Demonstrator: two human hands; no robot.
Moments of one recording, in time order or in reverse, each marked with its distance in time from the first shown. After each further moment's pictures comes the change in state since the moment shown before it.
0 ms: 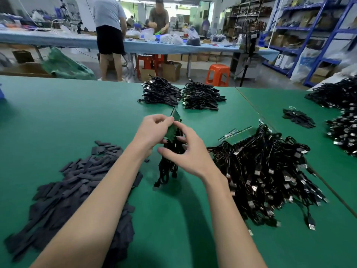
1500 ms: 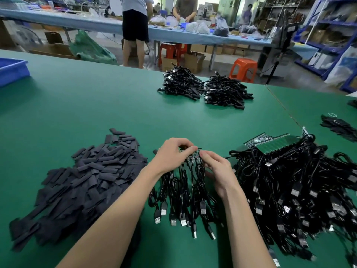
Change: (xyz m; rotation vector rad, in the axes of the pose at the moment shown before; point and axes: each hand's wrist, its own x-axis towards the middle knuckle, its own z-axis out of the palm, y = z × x) left_hand 0.031 -0.111 0.011 0.387 -0.177 0.258; right_hand 0.011 0.105 0.022 0.650 0.052 0.567
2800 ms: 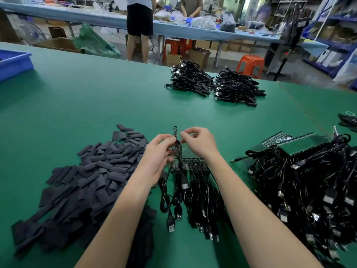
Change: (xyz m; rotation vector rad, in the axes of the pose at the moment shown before) left_hand -0.029 -0.024 -0.031 -0.921 0.282 -0.462; right_hand 0.062 -0.031 0.091 -0.714 0.036 -0.182
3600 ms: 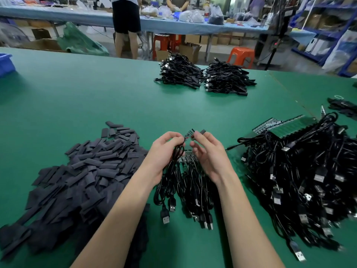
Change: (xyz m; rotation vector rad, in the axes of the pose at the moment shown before) left_hand -0.013 -0.014 0.022 0.178 -0.138 0.010; right_hand -0.058 0.045 -0.018 1.144 -0.041 0.119
